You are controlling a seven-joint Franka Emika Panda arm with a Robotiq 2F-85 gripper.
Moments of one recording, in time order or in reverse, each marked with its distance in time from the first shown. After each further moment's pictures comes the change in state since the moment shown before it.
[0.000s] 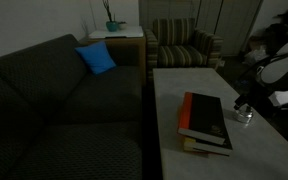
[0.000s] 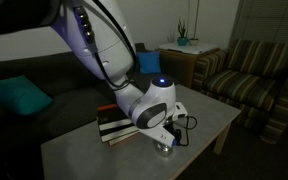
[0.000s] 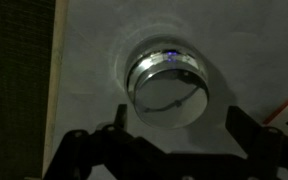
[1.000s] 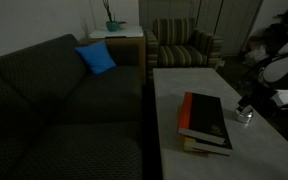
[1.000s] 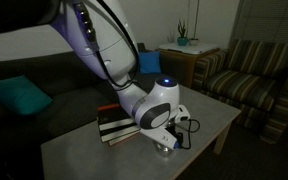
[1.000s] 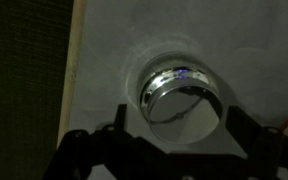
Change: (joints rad) arm -0.001 0.000 -0.022 0.020 0.002 -0.078 0.026
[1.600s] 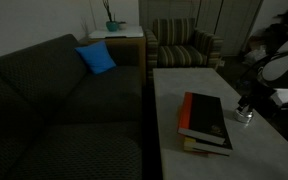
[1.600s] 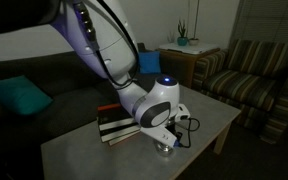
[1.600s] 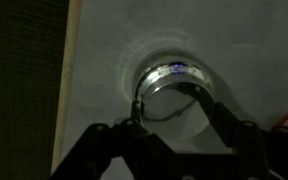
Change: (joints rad) arm 0.000 0.000 0.006 0.009 0.000 -0.011 0.000
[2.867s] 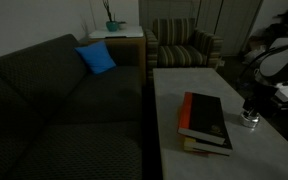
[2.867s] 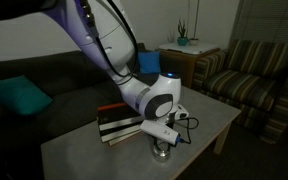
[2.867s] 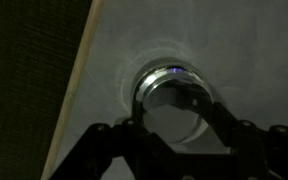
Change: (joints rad) arm 0.057 -0.024 -0.065 0.031 -0.007 -0.235 -0.022
